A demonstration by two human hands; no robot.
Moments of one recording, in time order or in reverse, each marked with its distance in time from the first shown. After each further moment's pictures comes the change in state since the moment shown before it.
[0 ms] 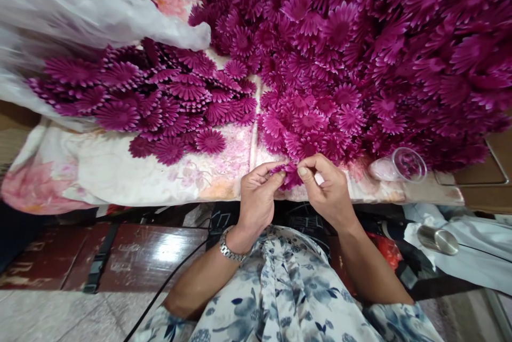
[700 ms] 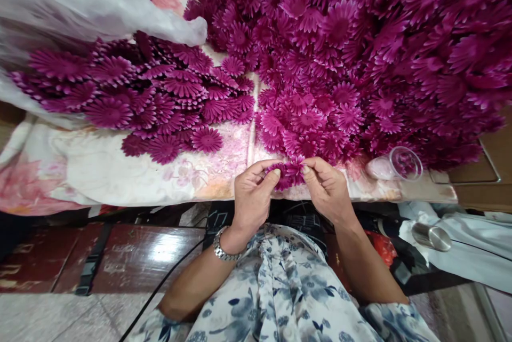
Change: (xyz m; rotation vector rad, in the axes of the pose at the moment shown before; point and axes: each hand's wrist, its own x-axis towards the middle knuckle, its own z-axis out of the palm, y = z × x) left_hand 0.002 -0.004 -0.010 0.133 -0.030 0.124; right_hand -0.007 0.011 0.000 0.063 -0.019 0.119
